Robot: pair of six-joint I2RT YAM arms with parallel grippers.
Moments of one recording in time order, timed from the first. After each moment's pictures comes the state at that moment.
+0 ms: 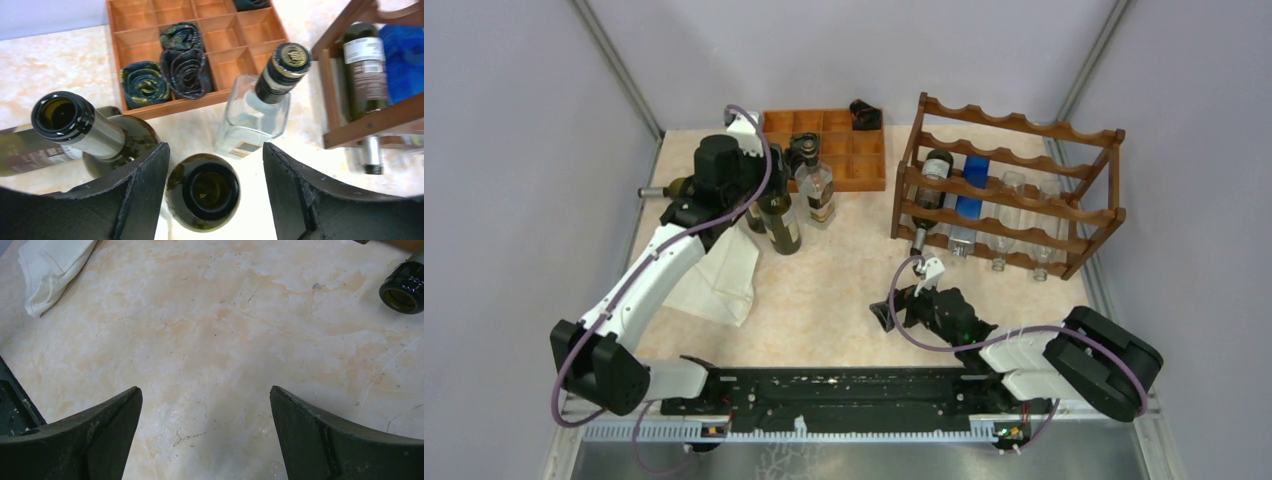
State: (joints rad) left arm -0.38 1.29 1.18 -0.21 -0.06 -0.14; right arm 0.84 1.21 0.06 0.85 0.09 0.41
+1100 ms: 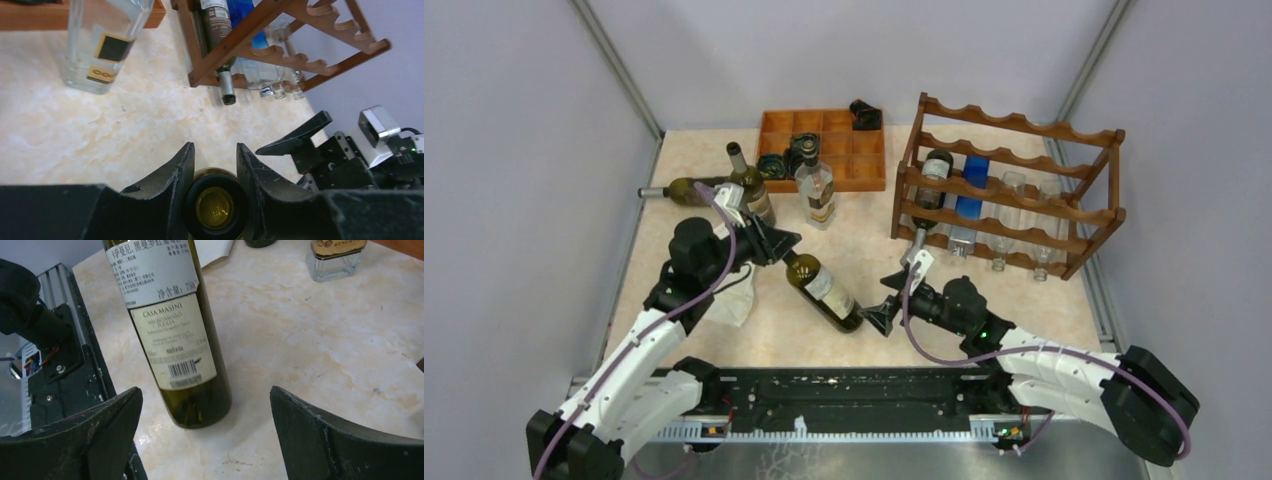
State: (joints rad) left arm -0.39 0.84 0.66 -0.02 0.33 -0.54; right arm 0.84 0.88 0.16 0.61 -0.18 0.23
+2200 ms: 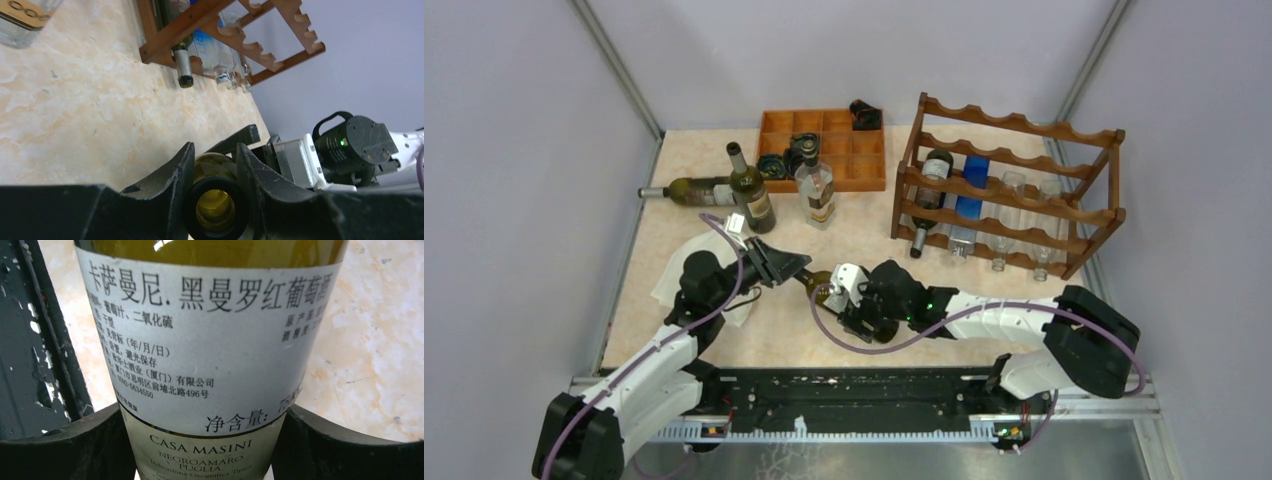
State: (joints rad) left arm -0.39 0.84 0.29 0.52 0.46 -0.89; right arm 1.03 1.34 0.60 0.11 -0.14 -0.16
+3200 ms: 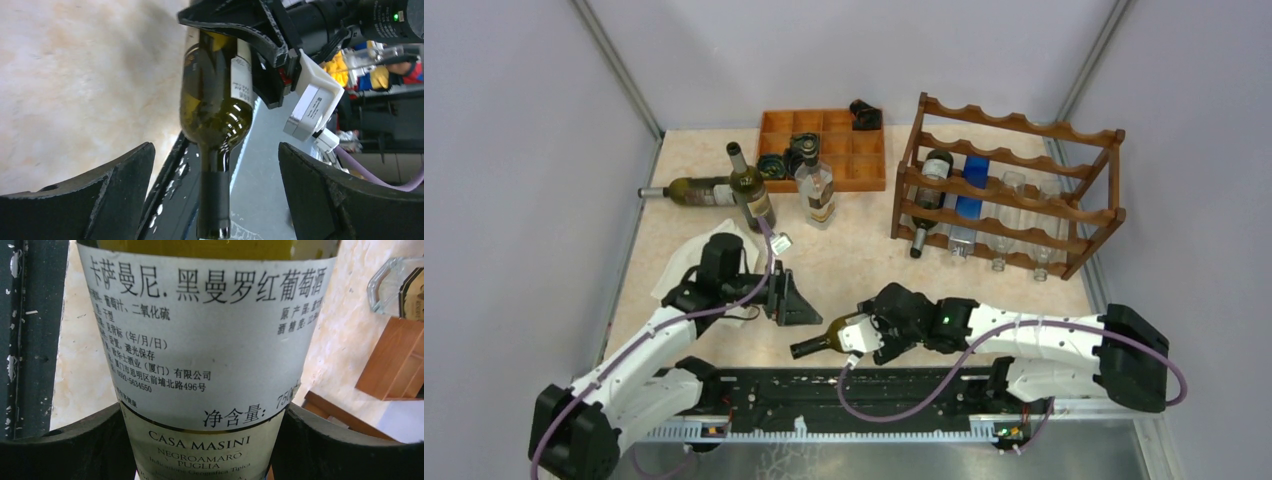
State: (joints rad) left arm -0.42 0.88 0.51 -0.22 0.91 -0.40; right arm 1.17 1.13 0.62 -0.39 0.09 -0.86
